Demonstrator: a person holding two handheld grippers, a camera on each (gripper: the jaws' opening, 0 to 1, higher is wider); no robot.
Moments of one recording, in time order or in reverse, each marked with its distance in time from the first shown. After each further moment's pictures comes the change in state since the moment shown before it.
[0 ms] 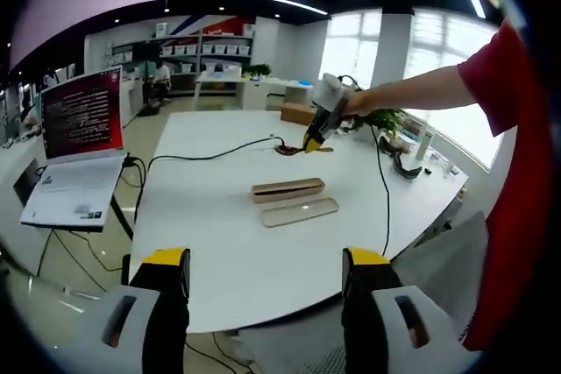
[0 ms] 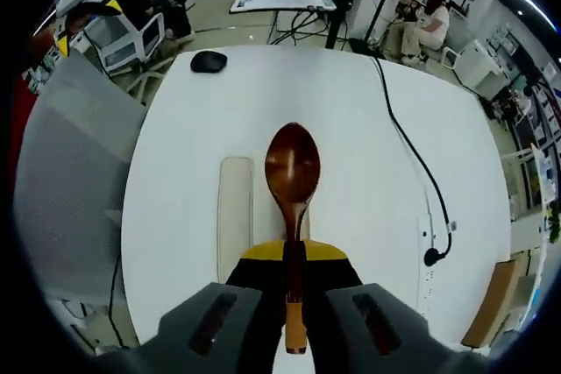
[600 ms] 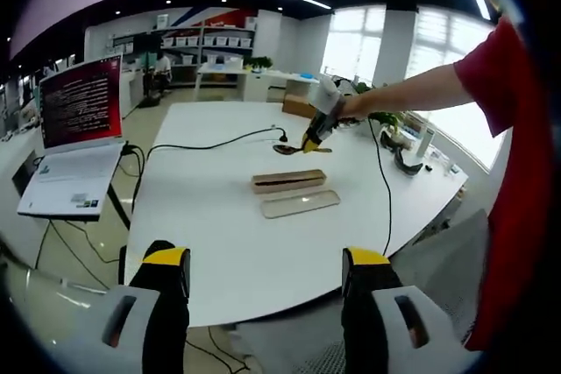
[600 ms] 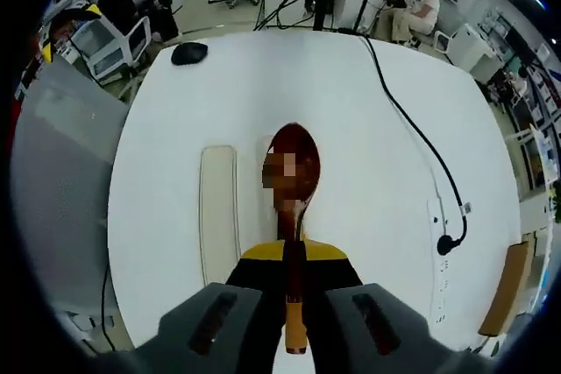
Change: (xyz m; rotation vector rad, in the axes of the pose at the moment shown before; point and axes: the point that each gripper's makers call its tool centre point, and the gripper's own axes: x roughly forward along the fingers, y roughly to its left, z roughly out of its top) left arm 0.007 0.003 -0.017 -0.032 0.035 -0.007; right arm 0.043 -0.004 -0.019 0.085 0.009 0.002
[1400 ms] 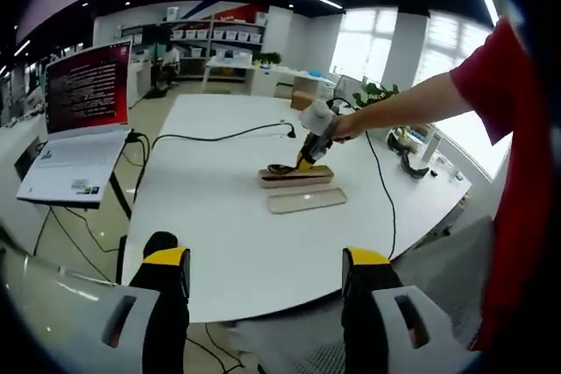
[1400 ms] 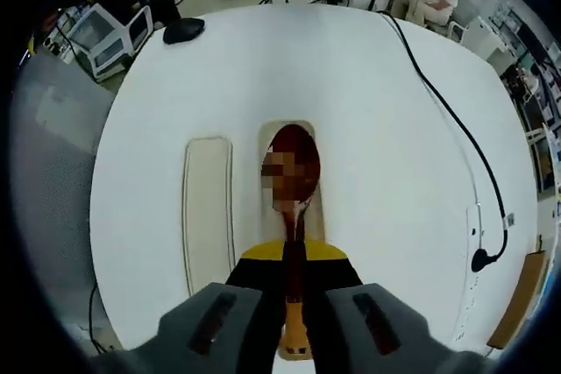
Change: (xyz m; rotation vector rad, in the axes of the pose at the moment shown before) left arm 0.010 0.012 -0.009 -0.046 0.021 0.024; right arm 0.067 0.008 0.000 -0.022 0.057 0.045
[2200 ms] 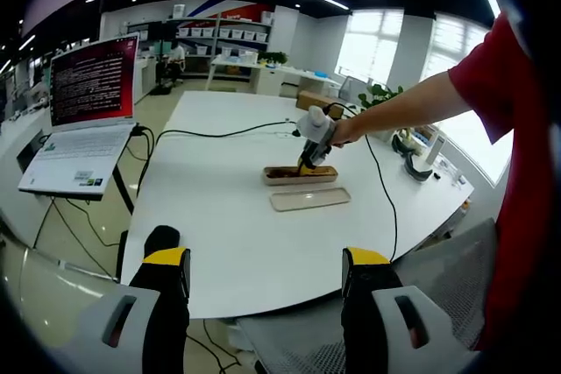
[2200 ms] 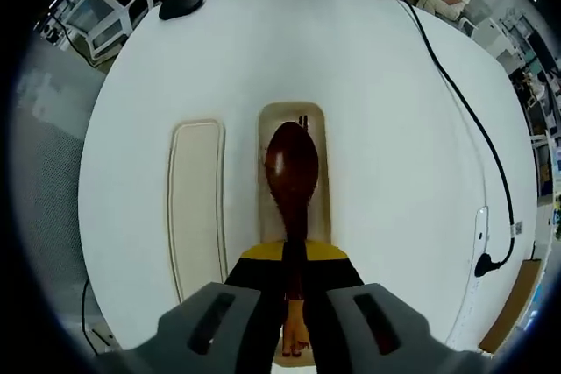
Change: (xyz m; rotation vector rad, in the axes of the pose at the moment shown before) left arm -0.001 0.005 -0.007 -0.024 -0.002 0.019; right arm 0.012 0.002 -0.011 0.030 0.102 -0.007
